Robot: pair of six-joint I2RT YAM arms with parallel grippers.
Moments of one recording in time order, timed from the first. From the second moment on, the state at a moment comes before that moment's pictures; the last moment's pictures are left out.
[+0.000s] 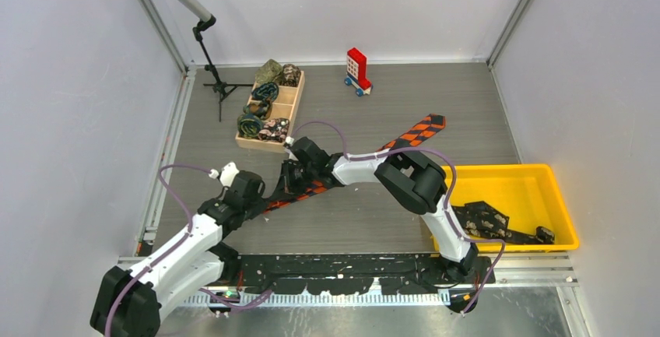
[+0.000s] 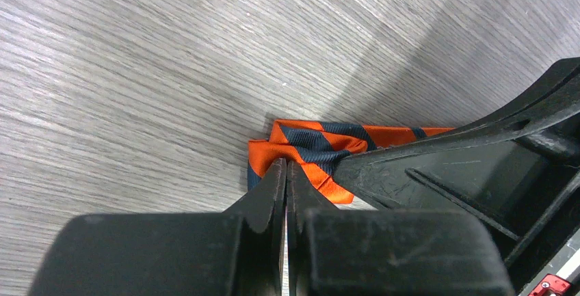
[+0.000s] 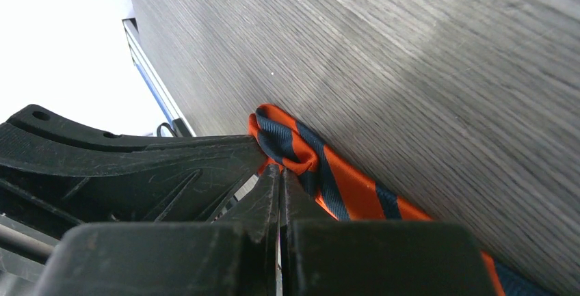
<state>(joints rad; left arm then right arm) -0.48 0.83 0.35 -0.47 -0.30 -1.00 0.97 2.19 1.35 0.15 -0.49 0.99</state>
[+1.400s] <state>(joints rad) -0.48 0.63 0.33 -0.68 -0.32 -1.05 0.97 2.18 1.36 0.05 -0.49 0.89</state>
